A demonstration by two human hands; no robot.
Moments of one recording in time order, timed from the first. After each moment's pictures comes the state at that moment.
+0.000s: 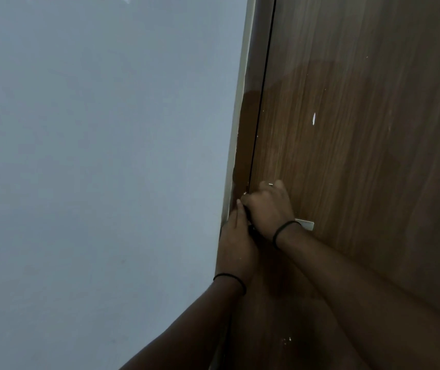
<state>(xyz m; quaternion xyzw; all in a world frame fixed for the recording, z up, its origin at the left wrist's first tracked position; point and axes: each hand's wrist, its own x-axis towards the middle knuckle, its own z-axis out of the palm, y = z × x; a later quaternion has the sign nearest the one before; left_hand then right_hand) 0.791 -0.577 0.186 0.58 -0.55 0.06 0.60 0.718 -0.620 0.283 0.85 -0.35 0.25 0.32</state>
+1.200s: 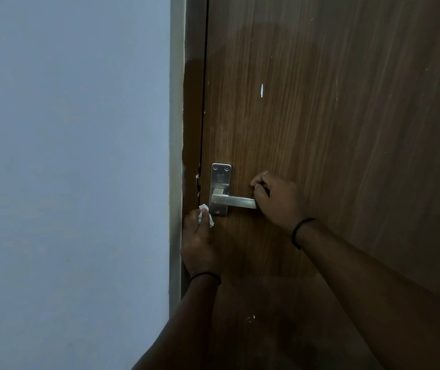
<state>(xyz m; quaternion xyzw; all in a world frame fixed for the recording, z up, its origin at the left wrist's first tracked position) 0.763 -0.617 0.135 0.60 -0.45 0.18 0.63 0.608 -0.661 0.259 0.82 -0.35 0.46 -0.04</state>
